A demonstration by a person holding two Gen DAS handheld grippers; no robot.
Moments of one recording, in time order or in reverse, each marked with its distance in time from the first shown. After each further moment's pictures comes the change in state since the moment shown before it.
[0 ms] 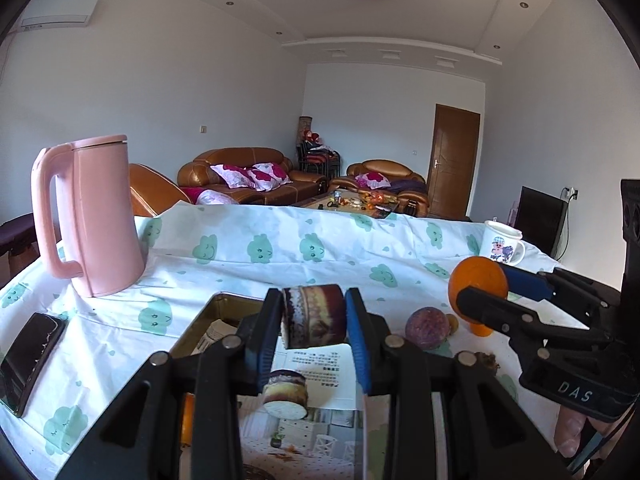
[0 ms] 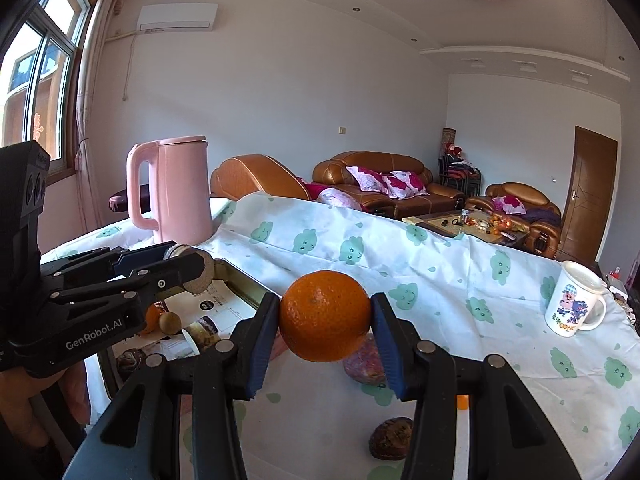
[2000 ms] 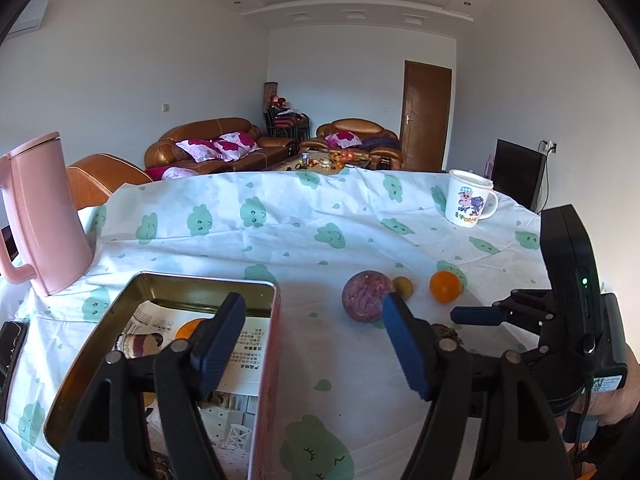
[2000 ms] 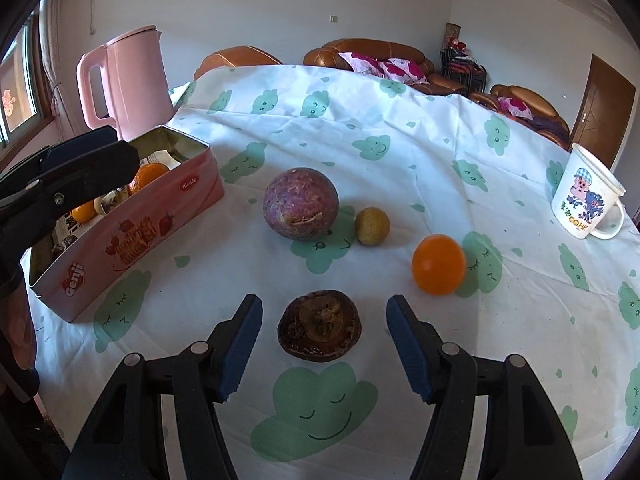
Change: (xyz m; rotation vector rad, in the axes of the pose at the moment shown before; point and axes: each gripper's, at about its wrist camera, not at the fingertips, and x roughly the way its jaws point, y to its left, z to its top) left arm 0.028 -0.069 -0.007 0.105 0.147 -0.088; right arm 0.040 -0.073 -0.067 0.079 0.453 0.010
